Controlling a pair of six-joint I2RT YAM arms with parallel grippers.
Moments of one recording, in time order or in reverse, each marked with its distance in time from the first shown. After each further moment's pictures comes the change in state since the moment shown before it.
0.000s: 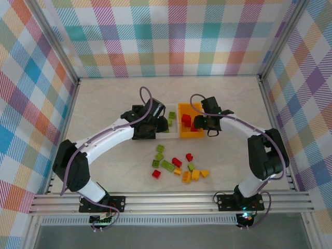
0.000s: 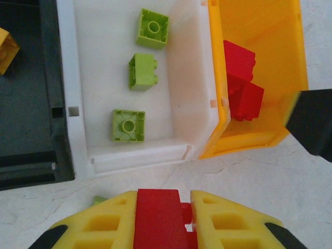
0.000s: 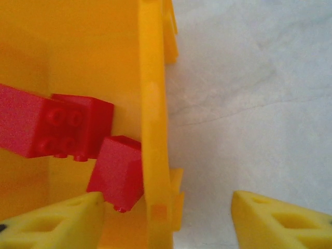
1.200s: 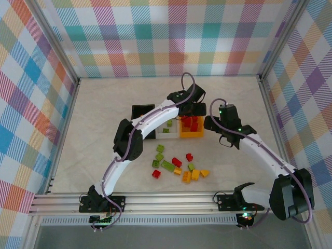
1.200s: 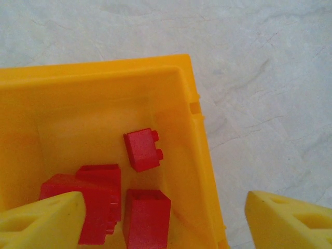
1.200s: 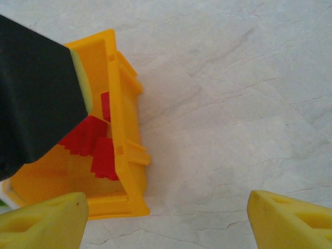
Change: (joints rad) left arm -0.099 0.742 0.940 -0.212 -0.057 0.030; right arm -0.058 -0.405 -0.227 0.034 0.039 0.074
